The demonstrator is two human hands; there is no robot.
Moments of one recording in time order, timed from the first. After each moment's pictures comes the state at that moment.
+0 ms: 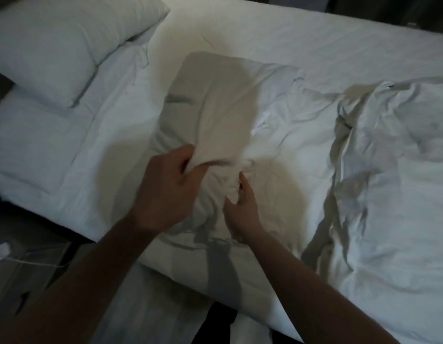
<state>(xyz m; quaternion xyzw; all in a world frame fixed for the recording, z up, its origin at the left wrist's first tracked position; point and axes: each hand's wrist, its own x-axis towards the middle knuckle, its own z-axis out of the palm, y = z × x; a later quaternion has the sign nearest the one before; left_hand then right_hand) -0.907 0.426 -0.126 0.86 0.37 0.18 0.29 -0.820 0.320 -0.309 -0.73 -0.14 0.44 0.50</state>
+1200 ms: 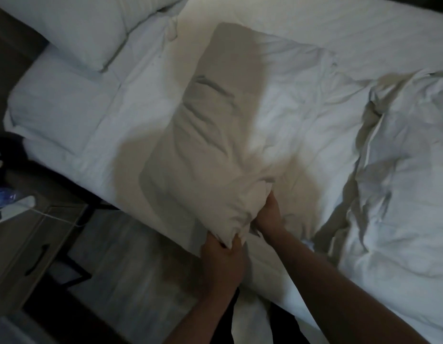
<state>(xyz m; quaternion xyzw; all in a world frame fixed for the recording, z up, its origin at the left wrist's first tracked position) -0.974 0.237 -0.256 0.56 0.67 0.24 0.42 -0.843 0.257 -0.313 -0.73 -0.19 0.45 0.48</state>
